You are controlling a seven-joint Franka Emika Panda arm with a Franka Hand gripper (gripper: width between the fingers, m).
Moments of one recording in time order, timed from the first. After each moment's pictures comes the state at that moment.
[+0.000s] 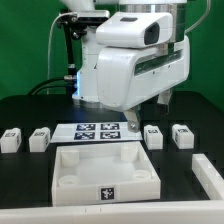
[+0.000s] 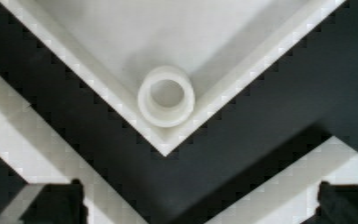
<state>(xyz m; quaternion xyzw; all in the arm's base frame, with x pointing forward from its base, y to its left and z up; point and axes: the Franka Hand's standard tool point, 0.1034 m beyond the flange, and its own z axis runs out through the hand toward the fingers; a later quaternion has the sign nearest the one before) 0.566 0.055 0.113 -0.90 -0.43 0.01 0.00</state>
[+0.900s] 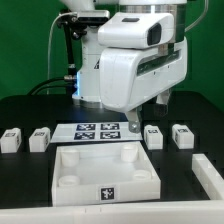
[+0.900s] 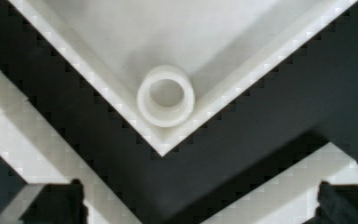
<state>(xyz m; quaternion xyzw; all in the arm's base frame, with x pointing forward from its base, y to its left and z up) 0.555 0.050 0.108 -0.87 -0.50 0.01 0.00</state>
